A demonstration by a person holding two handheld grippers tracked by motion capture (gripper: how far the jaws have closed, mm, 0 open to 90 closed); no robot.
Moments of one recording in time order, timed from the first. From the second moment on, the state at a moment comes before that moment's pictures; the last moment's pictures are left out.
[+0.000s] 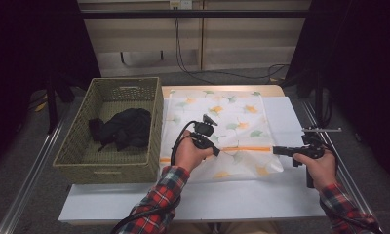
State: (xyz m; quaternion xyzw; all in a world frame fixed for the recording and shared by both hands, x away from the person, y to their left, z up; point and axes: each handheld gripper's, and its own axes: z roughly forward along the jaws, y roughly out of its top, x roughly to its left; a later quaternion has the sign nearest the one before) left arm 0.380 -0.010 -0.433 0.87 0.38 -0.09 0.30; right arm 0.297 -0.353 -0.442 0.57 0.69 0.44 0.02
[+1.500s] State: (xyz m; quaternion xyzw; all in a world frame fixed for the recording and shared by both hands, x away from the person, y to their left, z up) left arm 0.386 0.027 -0.432 0.86 0.42 -0.09 0.28; right arm 0.298 -0.358 -0.443 0.58 0.69 0.44 0.03
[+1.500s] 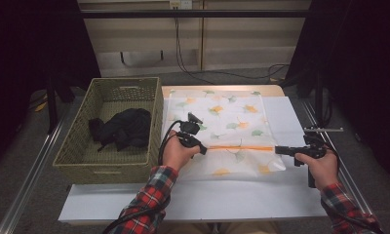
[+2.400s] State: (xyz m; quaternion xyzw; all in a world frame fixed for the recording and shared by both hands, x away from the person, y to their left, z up) left arm 0.387 0.041 -0.429 0.85 0.45 -0.08 0.28; right arm 0.297 -0.362 -0.442 0.58 0.69 0.43 0.04
